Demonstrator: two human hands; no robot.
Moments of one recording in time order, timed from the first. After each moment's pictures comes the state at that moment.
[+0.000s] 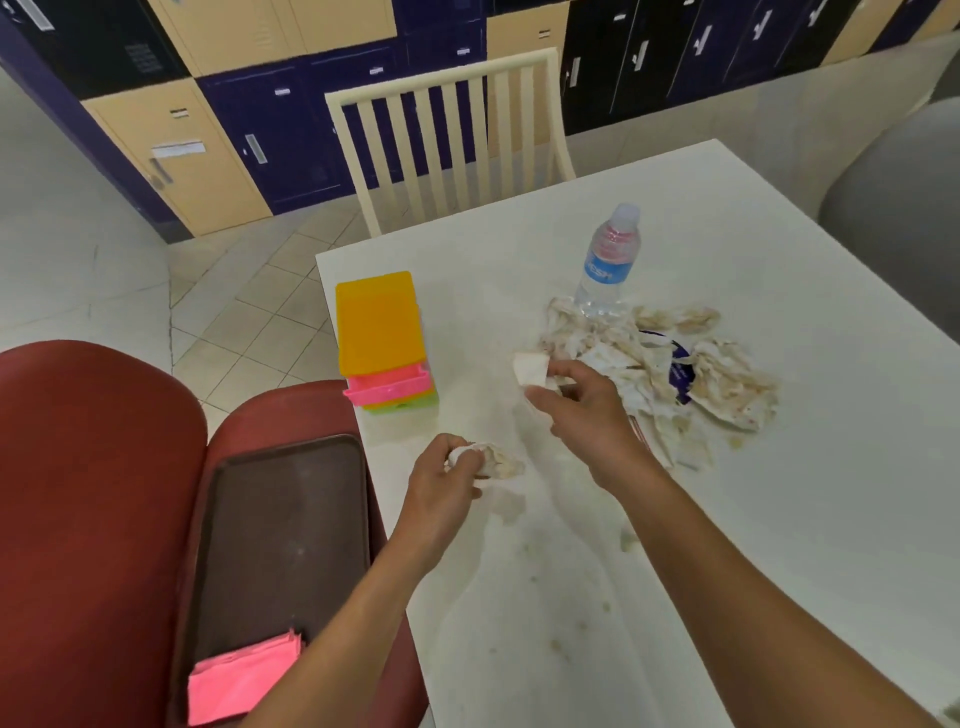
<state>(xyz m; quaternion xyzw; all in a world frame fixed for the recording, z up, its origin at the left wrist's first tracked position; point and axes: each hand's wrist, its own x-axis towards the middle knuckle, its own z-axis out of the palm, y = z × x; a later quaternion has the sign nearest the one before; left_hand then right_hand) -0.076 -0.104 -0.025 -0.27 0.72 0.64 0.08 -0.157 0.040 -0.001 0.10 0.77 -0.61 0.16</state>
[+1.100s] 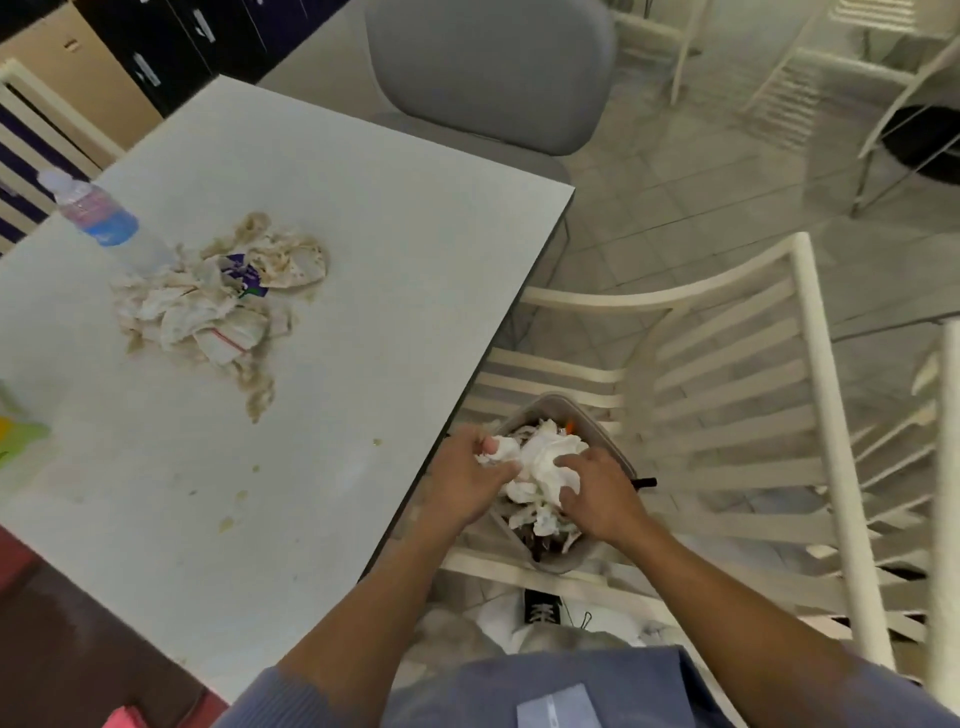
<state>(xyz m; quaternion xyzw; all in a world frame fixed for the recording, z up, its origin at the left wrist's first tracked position) 0.137 0.249 -0.069 0.07 0.85 0.41 0.32 0.245 0.399 -0.115 0.30 0.89 -0.30 0.20</state>
